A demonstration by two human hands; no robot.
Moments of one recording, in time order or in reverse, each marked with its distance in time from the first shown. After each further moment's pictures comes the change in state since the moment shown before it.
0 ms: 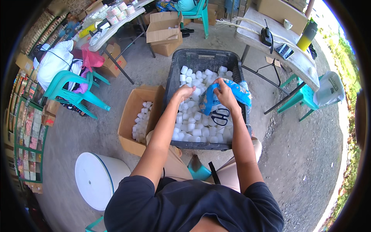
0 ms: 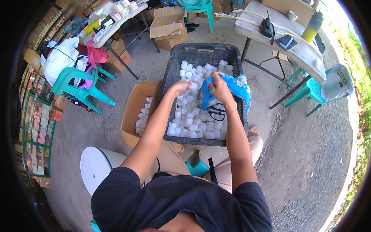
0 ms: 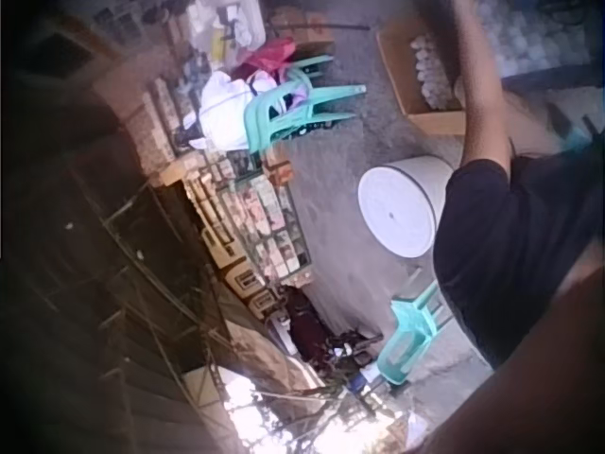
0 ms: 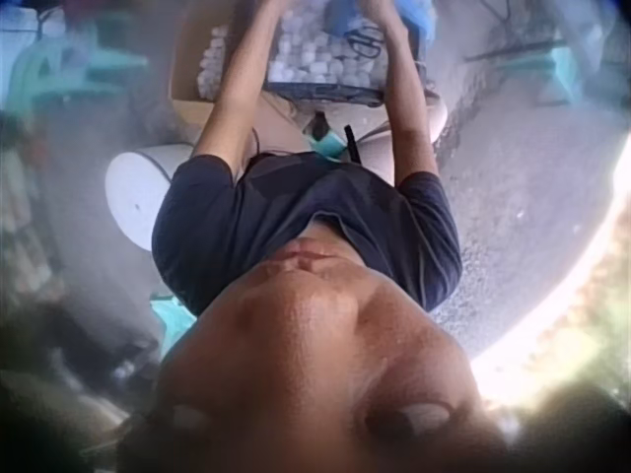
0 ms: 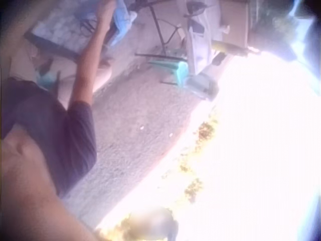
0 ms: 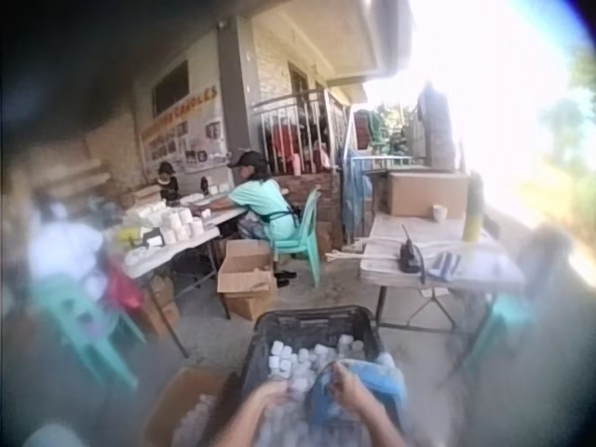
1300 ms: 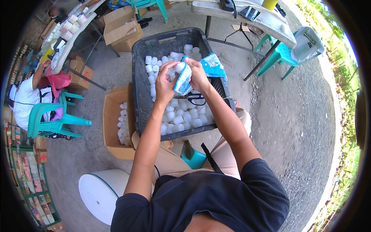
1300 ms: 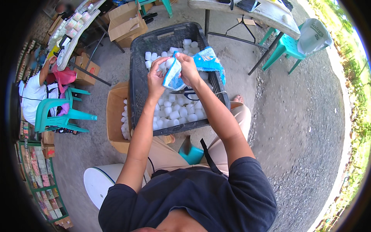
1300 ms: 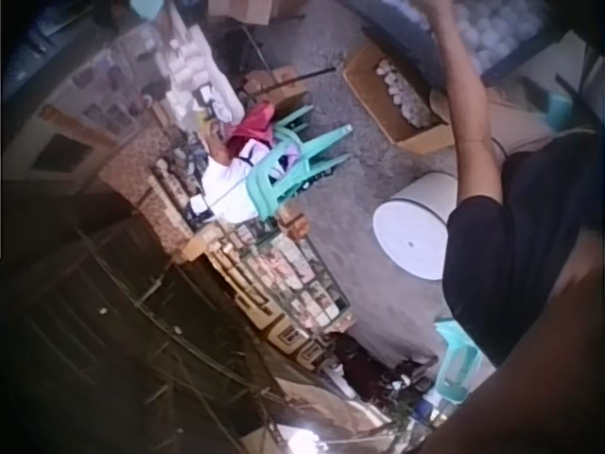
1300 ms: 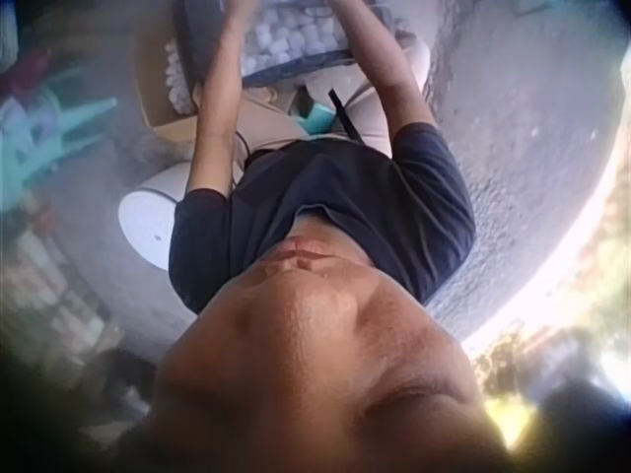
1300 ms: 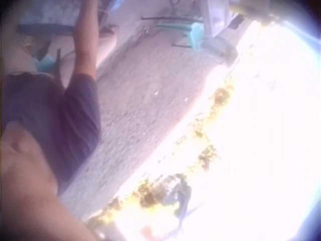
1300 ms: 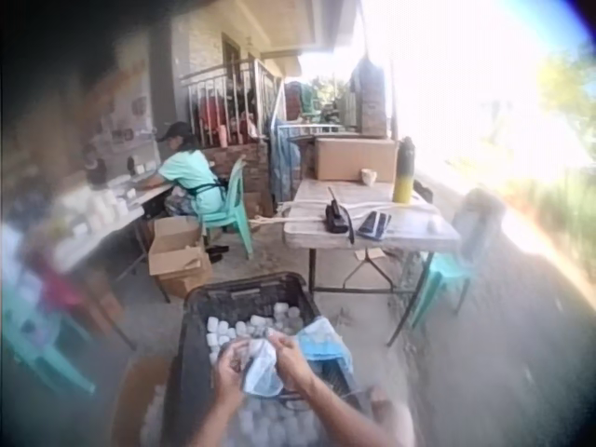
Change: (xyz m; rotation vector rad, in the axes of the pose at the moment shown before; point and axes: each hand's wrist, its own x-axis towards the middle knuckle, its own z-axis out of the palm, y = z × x) left_hand -0.109 0.051 0.068 -0.162 0.206 1.145; right_hand -0.001 0.010 0.009 1.074 0.088 0.348
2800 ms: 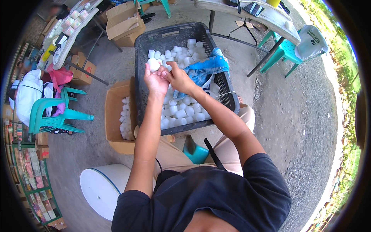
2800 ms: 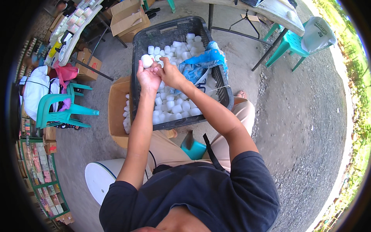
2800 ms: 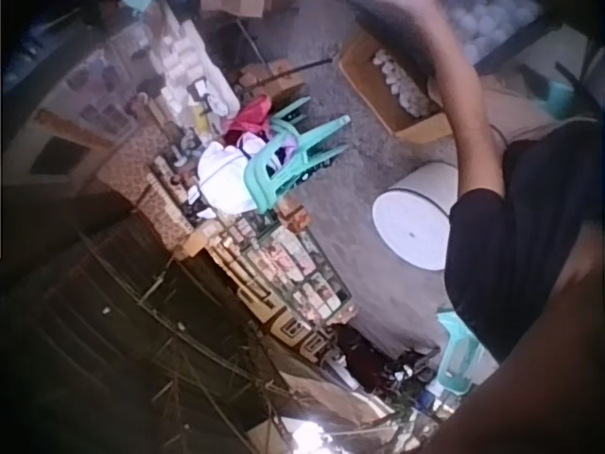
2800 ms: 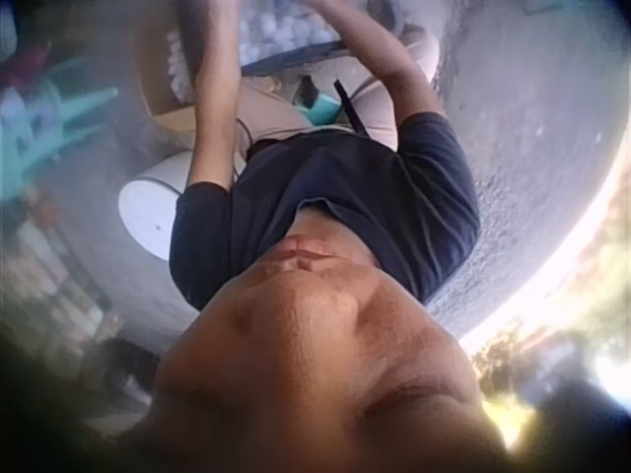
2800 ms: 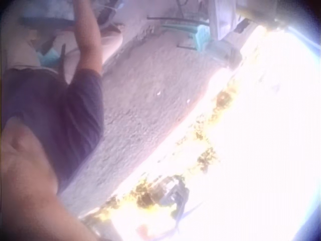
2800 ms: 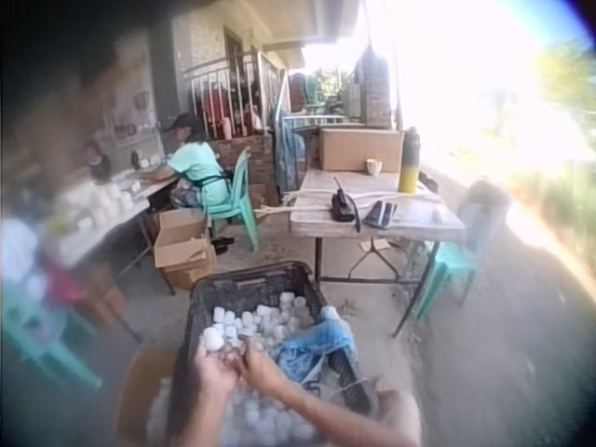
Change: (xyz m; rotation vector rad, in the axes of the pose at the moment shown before) left_hand -0.001 -0.032 -0.036 -1.323 0.361 -0.746; right_hand -0.016 0.031 0.052 -0.883 -0.086 -0.205
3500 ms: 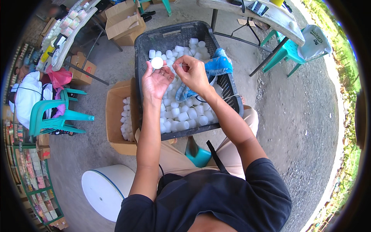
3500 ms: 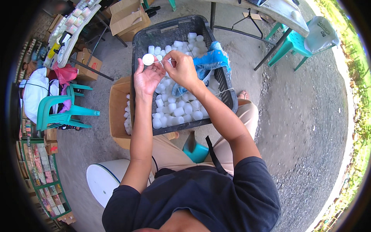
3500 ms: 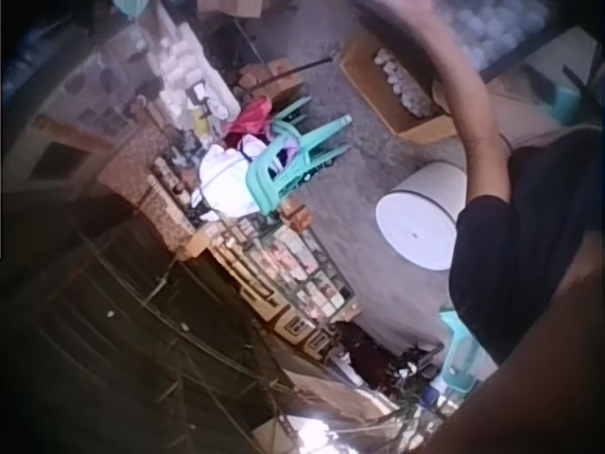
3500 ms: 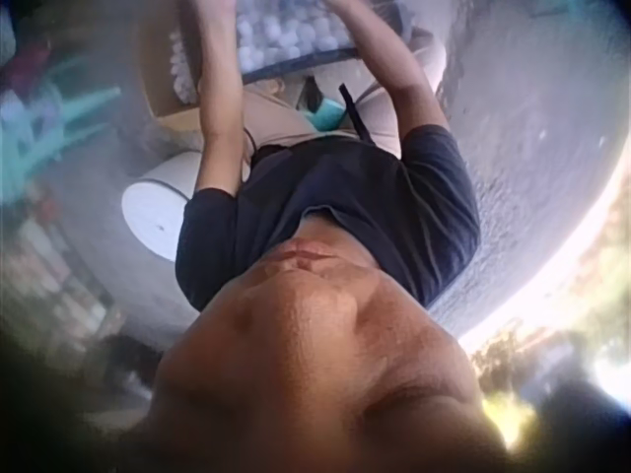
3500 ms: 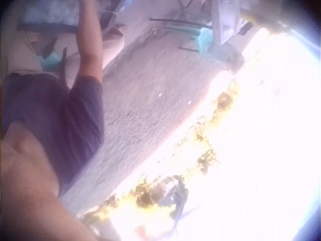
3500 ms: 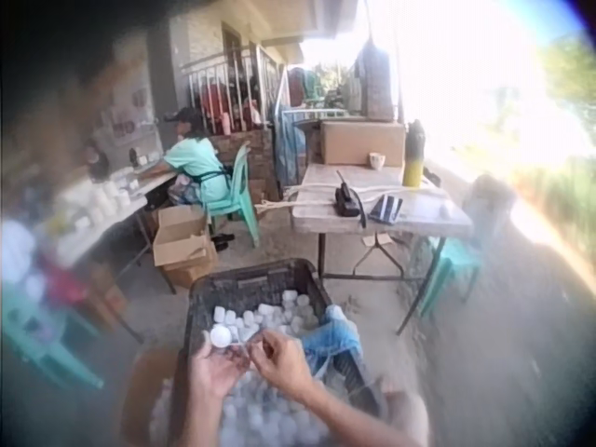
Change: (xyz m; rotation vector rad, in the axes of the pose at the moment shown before) left_hand -0.009 0.021 0.006 -0.057 -0.004 -0.183; right_hand -0.003 -0.035 -0.032 -0.081 0.330 -0.158
